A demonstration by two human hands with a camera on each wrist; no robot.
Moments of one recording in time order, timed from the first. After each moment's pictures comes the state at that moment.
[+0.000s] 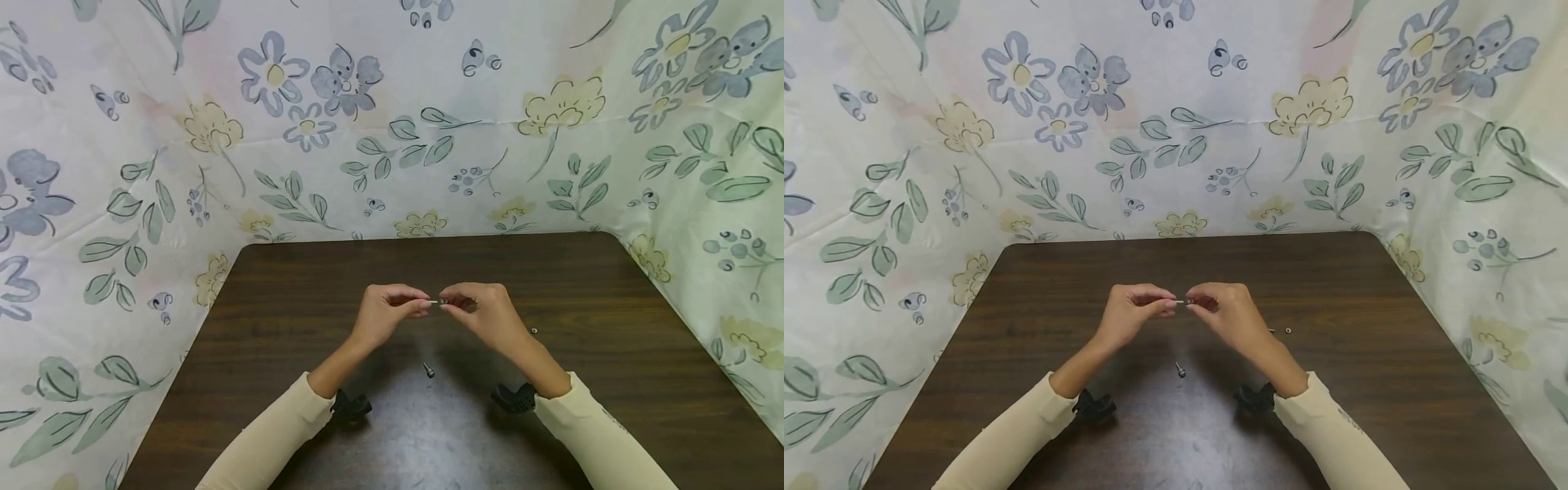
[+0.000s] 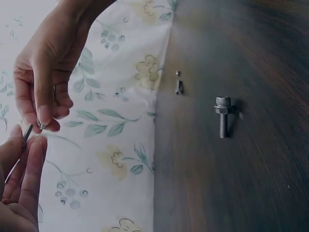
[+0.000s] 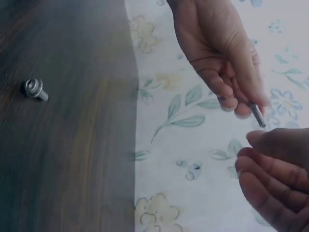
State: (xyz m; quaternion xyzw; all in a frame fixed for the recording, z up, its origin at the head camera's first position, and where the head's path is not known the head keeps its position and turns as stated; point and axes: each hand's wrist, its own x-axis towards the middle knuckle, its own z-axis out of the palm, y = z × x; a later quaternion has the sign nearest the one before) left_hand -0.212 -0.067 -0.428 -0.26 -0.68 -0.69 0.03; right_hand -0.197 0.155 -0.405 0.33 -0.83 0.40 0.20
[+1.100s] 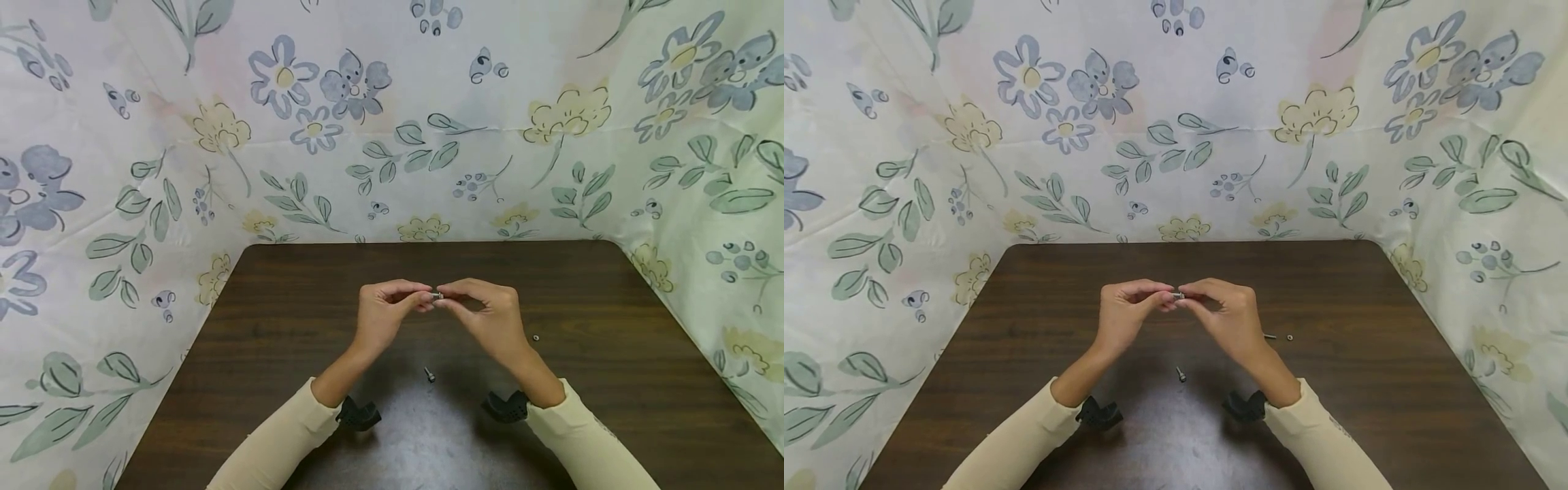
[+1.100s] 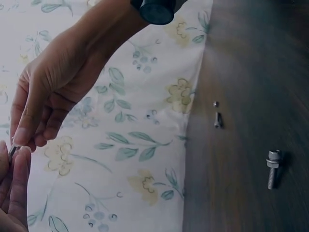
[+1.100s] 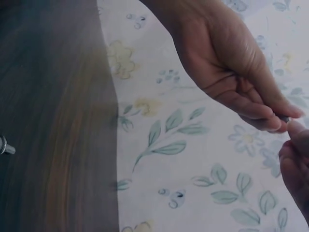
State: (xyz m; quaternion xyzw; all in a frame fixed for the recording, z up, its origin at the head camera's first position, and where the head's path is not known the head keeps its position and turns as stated) left_hand -0.196 -0.058 -0.402 -0.29 -0.60 -0.73 0.14; right_hand -0.186 0.136 -0.382 0.36 -0.72 0.50 0.31
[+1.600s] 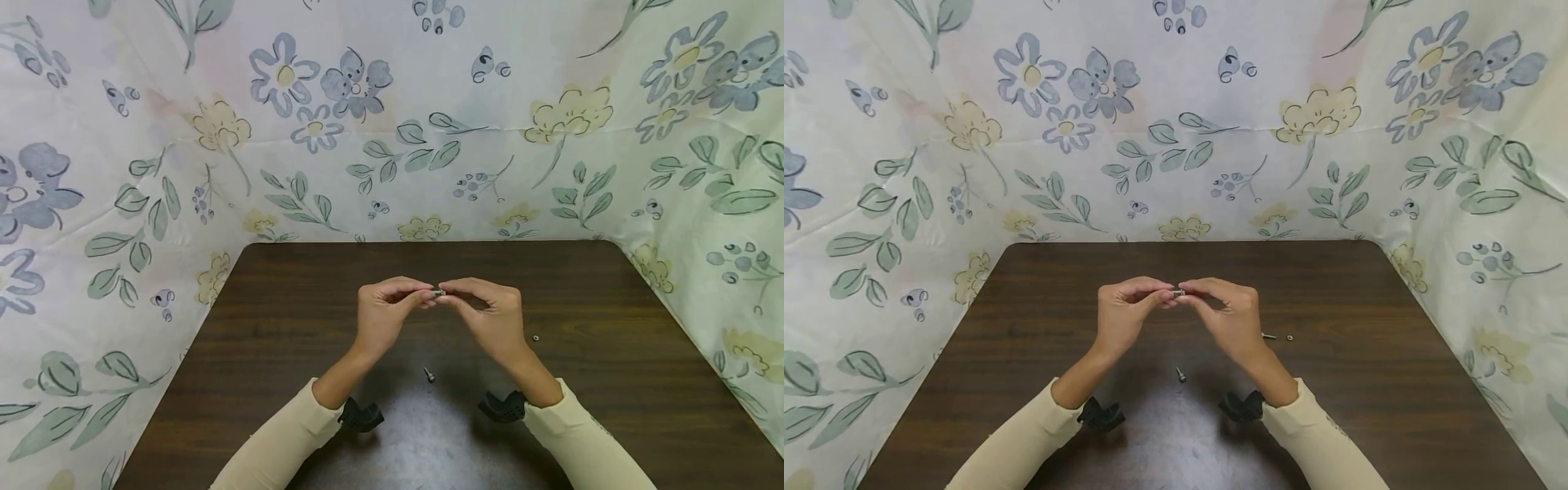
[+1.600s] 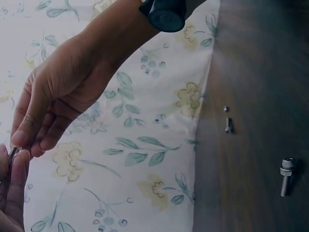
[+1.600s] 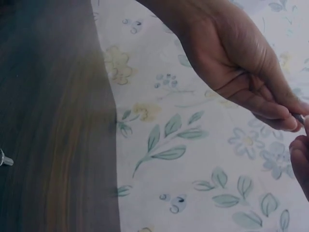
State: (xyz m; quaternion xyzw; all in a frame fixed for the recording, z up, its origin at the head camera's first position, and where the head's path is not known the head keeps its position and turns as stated) left_hand -0.191 -0.056 -0.394 -0.30 -0.59 -0.73 0.18; right_hand -0.187 0.130 -0.381 0.36 -0.69 0.53 0.34
